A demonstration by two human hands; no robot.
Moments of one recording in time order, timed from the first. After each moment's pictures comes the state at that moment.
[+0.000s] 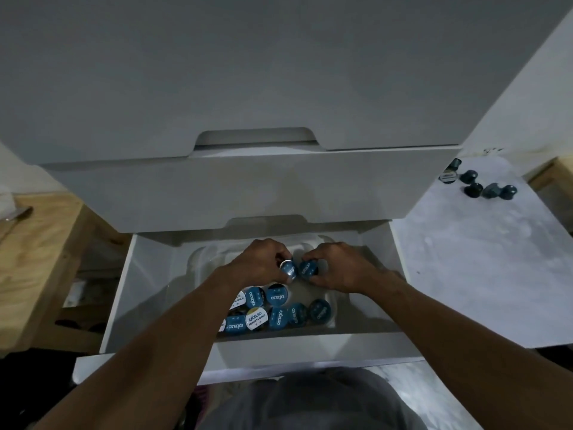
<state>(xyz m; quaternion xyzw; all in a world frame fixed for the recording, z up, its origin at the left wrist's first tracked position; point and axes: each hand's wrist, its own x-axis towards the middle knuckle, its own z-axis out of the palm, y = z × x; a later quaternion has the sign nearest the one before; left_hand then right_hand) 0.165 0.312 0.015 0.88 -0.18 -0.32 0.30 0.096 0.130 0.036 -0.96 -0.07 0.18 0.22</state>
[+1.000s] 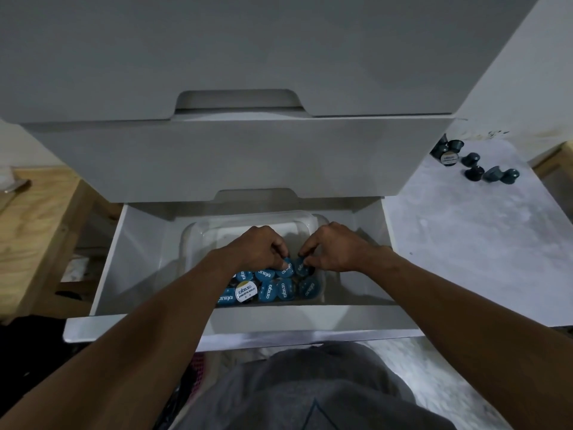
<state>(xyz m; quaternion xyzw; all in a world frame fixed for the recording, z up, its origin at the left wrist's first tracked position) 0.142 0.306 0.020 0.88 -0.21 -0.33 0.25 0.093 0.117 0.025 -0.95 -0.08 0.22 0.23</state>
